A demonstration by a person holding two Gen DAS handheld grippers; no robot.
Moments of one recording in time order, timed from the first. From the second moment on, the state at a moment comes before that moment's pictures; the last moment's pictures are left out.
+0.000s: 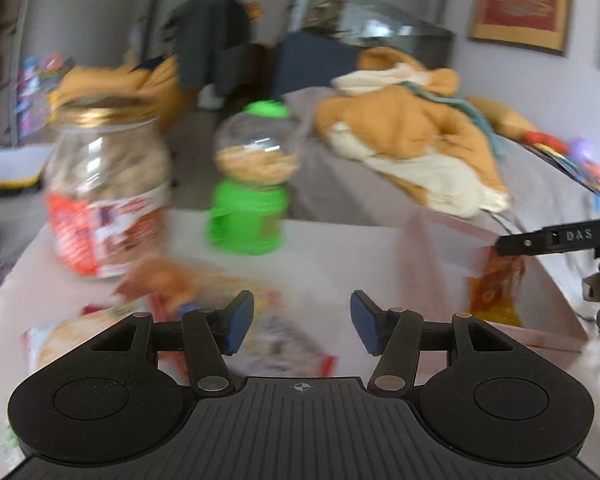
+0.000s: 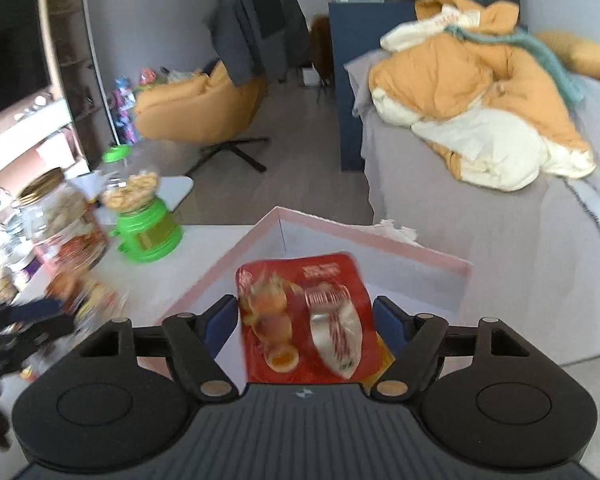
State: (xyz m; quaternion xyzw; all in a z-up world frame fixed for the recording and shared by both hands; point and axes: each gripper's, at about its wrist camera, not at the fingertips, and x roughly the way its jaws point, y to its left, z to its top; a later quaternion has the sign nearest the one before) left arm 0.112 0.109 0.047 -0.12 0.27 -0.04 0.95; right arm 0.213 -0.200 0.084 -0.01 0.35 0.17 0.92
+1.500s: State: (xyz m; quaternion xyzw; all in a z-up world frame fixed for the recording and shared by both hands) left arm -0.017 0.086 0.023 -0.17 0.37 -0.08 0.91; right arm 0.051 -0.196 0.002 -0.05 0.37 0.16 0.92
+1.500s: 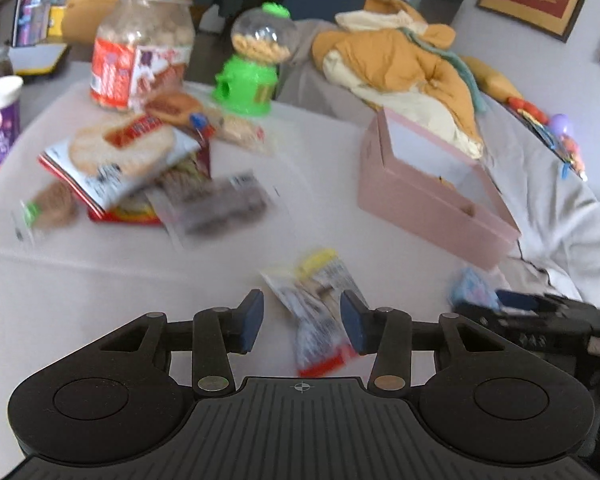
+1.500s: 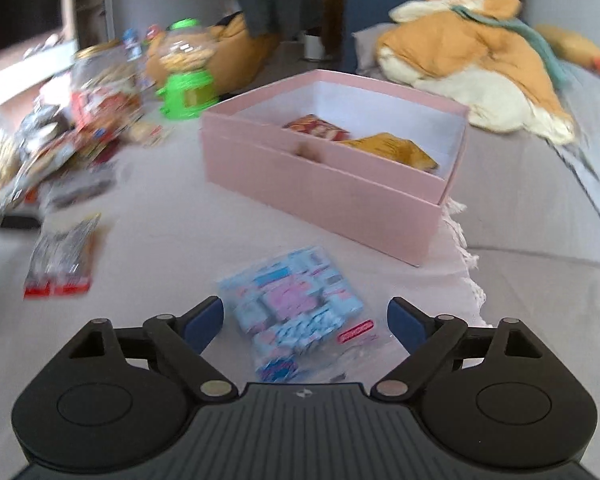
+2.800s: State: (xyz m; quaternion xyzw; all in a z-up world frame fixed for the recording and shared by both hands) left arm -0.043 0.098 0.008 -0.12 0.33 -0.05 0.94; right arm 0.034 -0.178 -0.001 -0.06 0.36 0.24 0.90
